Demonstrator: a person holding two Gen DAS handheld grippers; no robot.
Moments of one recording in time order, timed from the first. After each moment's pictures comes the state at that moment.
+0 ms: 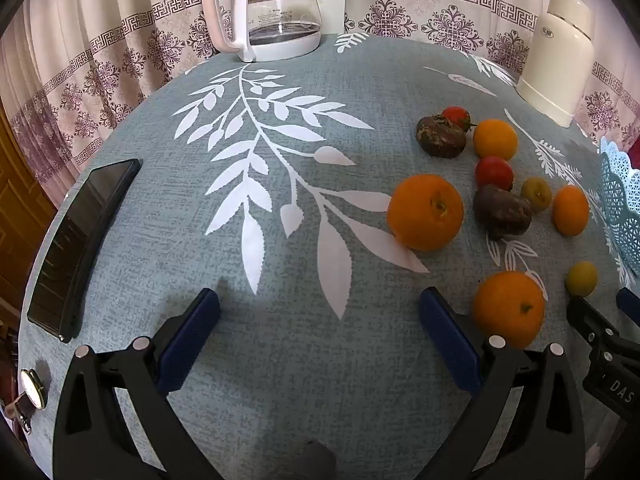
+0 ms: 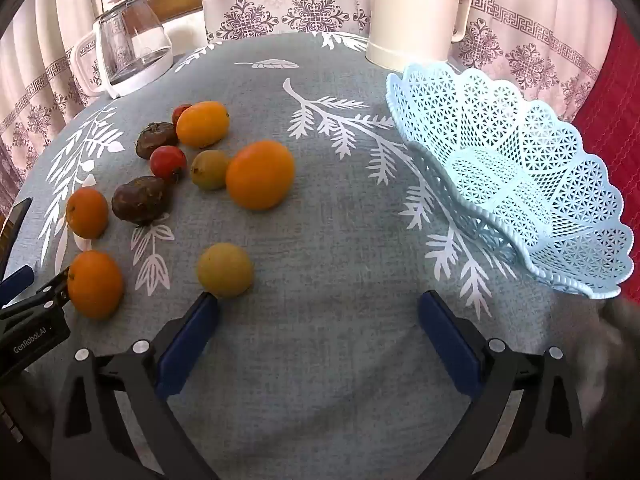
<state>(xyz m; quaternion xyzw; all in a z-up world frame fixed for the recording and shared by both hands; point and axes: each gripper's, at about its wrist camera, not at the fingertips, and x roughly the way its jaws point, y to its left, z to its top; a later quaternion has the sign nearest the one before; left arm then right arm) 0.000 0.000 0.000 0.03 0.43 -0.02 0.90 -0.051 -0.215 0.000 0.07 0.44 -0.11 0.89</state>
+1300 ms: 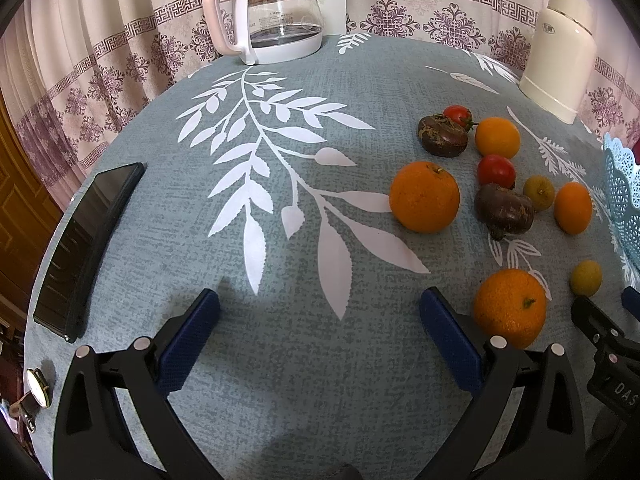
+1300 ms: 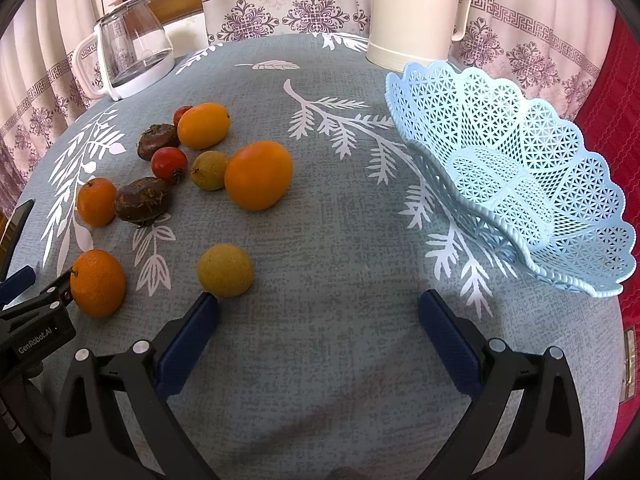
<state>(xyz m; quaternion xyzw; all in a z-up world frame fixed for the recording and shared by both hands) -0.005 0.002 0.000 0.05 0.43 -0.01 0.90 -0.051 -0.217 0.000 0.07 0.44 -0.10 0.89</state>
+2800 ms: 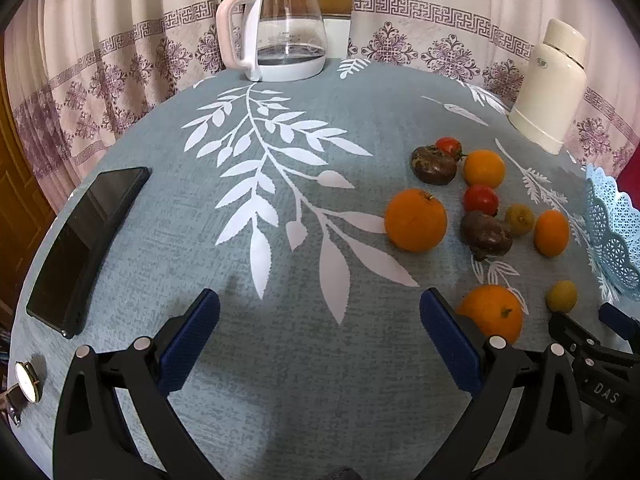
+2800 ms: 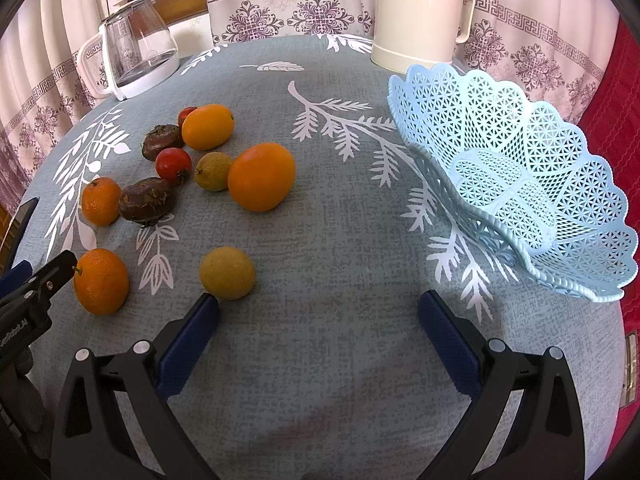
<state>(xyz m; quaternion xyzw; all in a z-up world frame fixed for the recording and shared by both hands) -0.012 0.011 0.010 0.00 0.40 -0.03 0.92 -0.051 -0.218 0.002 0.07 0.44 -0.09 0.89</state>
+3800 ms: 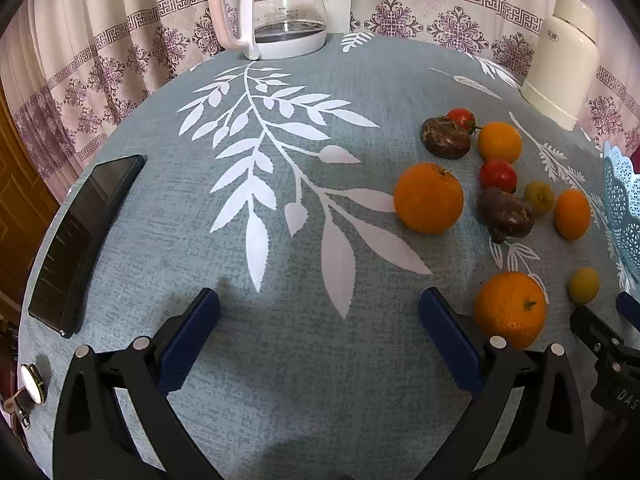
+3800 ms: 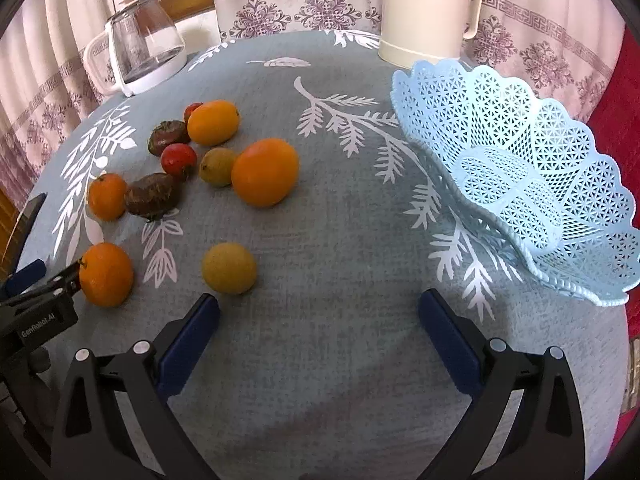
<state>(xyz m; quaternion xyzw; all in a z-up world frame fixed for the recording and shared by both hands) -0.002 0.005 0.000 0.03 0.44 -0.01 0.90 -0.052 -0.219 0.001 0.07 0.45 -0.07 0.89</state>
